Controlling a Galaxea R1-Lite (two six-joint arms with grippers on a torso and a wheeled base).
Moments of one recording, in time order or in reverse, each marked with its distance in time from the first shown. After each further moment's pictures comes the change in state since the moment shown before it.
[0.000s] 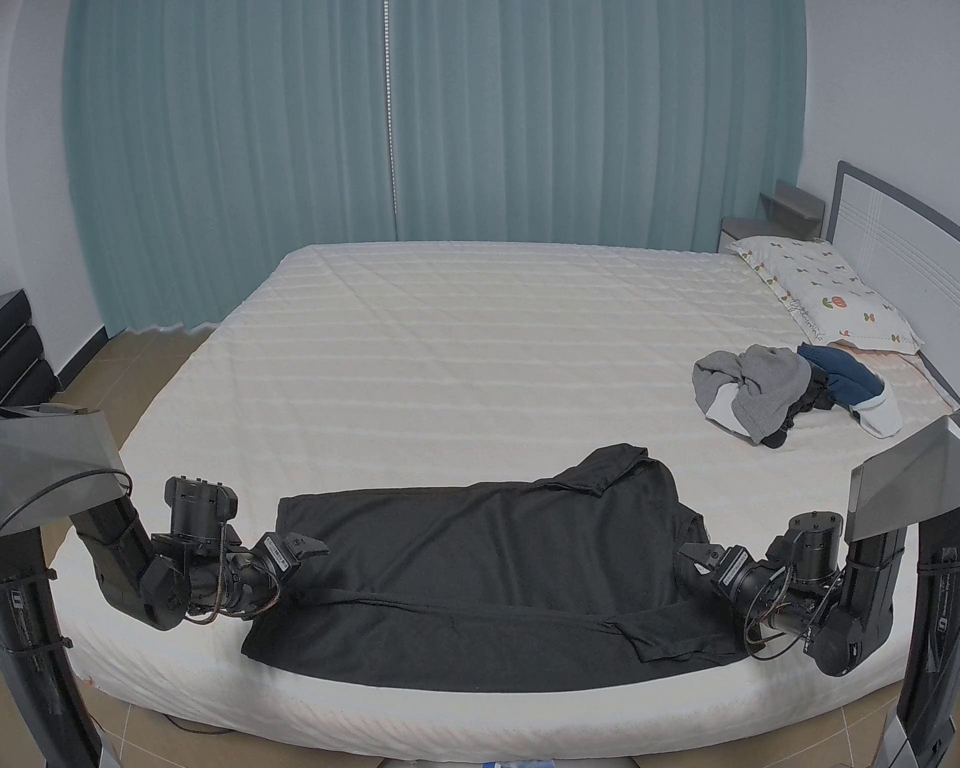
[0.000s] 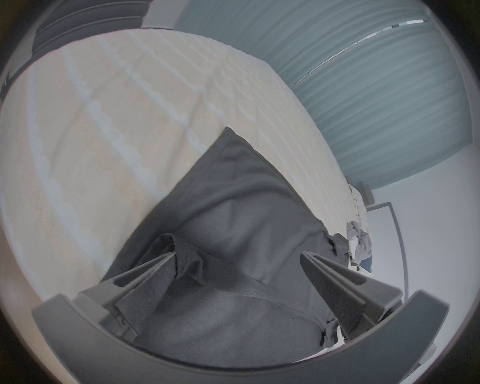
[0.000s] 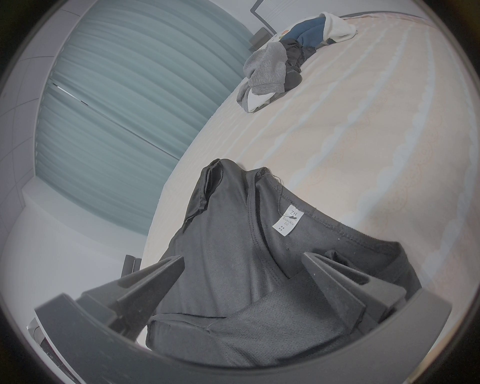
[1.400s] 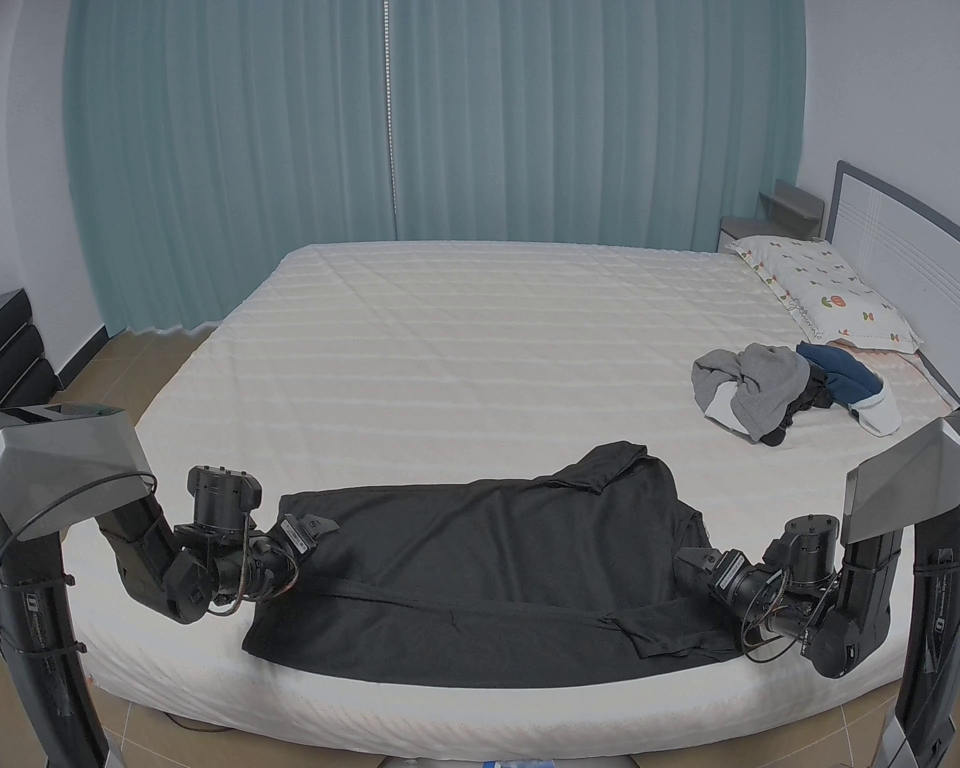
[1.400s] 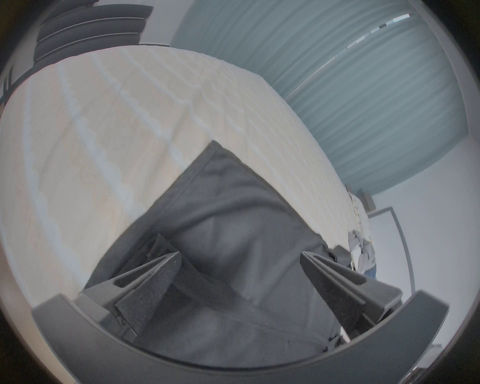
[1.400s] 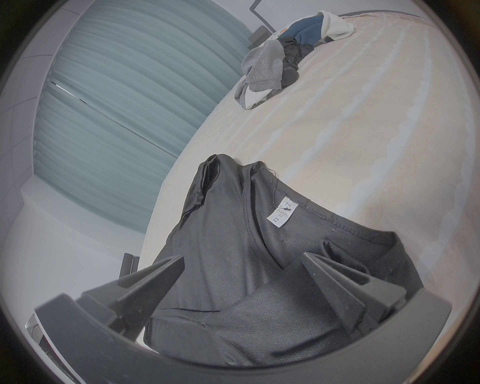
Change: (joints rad) left arm -0.058 0.046 -0.081 -0.038 0.125 -0.023; right arm 0.006 0.015 -0.002 0.000 -0.001 -0.001
